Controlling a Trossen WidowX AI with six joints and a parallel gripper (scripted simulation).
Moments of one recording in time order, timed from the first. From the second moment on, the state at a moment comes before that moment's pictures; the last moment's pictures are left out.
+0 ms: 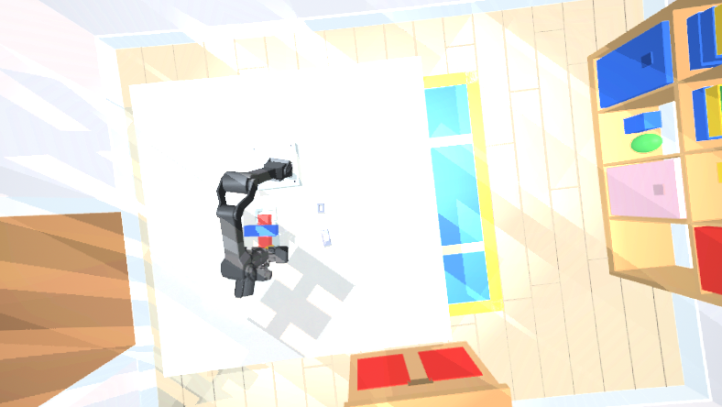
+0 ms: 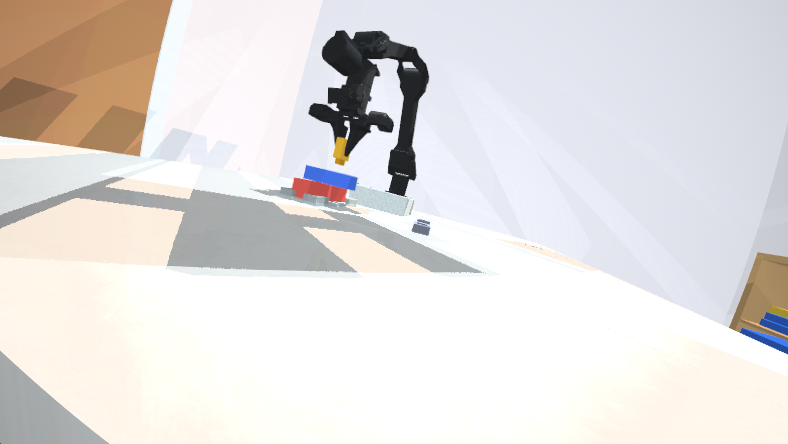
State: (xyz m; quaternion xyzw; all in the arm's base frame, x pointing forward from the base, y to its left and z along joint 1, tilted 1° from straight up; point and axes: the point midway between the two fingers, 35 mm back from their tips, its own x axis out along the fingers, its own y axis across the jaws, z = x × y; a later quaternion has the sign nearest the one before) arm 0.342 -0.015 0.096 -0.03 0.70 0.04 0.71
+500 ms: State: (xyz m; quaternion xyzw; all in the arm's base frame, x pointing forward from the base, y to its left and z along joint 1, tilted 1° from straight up) arm 0.356 -0.060 0.085 -0.03 0.70 0.04 0.71
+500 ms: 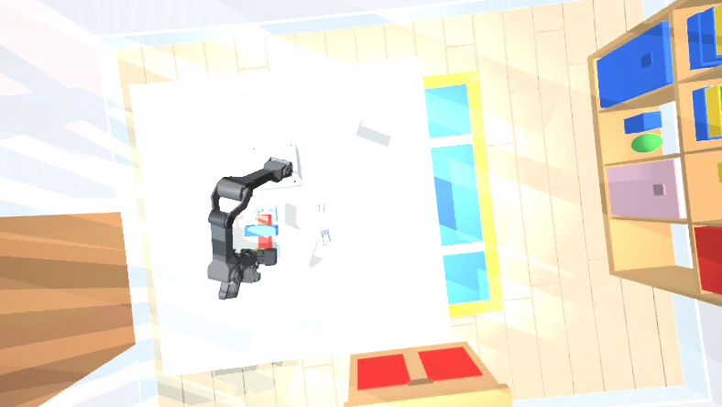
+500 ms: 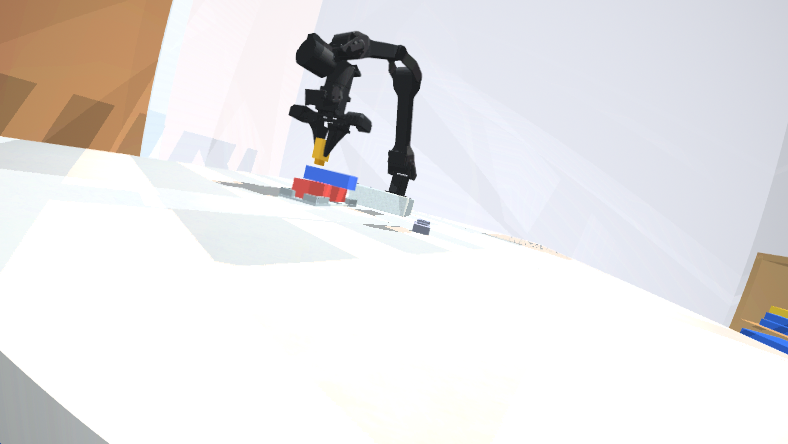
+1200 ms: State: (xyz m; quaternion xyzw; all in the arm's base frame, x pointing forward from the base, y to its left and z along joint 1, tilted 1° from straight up) arm 0.359 -0.071 0.082 -0.03 0.70 0.04 0.71
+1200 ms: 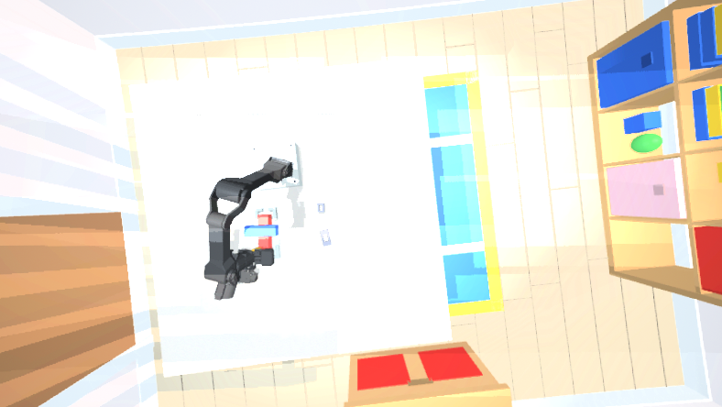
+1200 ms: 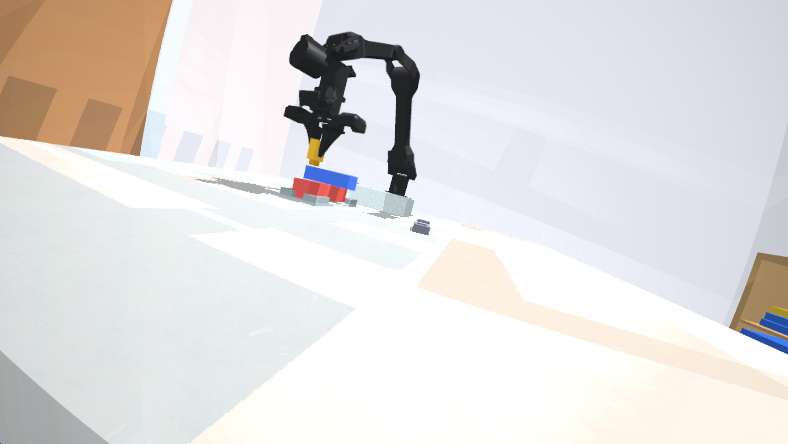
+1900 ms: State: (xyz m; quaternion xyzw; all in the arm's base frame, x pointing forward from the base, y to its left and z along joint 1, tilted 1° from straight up) arm 0.362 -0.073 0.065 -0.03 0.70 0.04 0.72
